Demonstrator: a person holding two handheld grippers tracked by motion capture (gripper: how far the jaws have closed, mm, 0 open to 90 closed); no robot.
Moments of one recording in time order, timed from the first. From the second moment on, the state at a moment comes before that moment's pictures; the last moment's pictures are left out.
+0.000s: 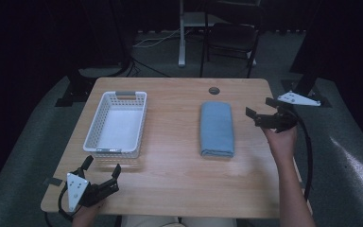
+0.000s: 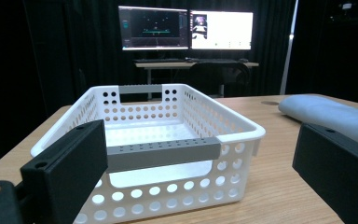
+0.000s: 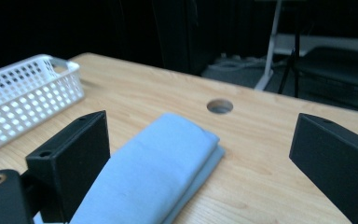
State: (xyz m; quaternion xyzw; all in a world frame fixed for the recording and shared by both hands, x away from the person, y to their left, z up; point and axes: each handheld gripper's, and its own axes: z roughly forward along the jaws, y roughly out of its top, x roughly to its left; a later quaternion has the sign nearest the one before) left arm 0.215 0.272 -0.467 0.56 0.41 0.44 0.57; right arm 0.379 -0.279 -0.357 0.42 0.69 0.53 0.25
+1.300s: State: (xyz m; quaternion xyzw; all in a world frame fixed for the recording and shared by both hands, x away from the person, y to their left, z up) left arm 0.215 0.272 -0.467 0.56 0.41 0.44 0.57; right arm 0.462 -0.236 -0.415 0.48 0.73 0.47 0.15
